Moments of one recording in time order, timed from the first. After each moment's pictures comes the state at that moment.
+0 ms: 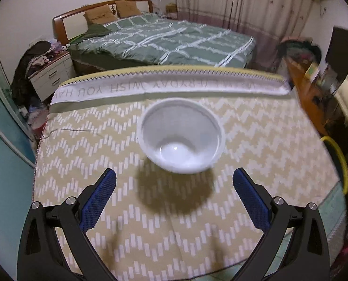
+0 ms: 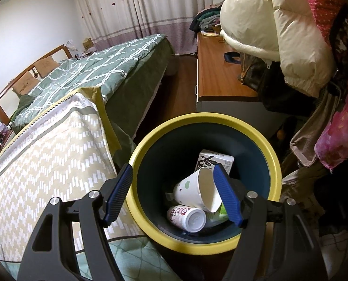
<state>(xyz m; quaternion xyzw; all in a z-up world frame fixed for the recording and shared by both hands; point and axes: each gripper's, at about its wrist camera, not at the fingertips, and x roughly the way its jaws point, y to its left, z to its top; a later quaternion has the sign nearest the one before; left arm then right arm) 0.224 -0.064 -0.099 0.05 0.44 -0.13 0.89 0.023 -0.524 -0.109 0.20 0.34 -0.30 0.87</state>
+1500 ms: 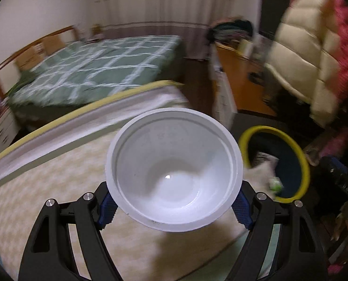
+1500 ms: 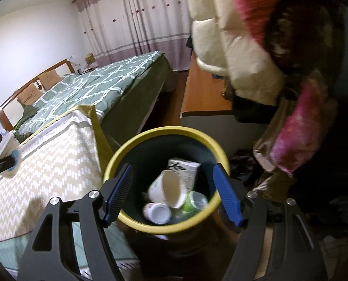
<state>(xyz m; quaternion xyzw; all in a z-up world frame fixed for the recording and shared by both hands) 0.172 -0.321 -0.054 0.13 0.38 -0.34 0.85 -0.073 -0.548 -0.081 0.19 0.29 -0.30 0.89</state>
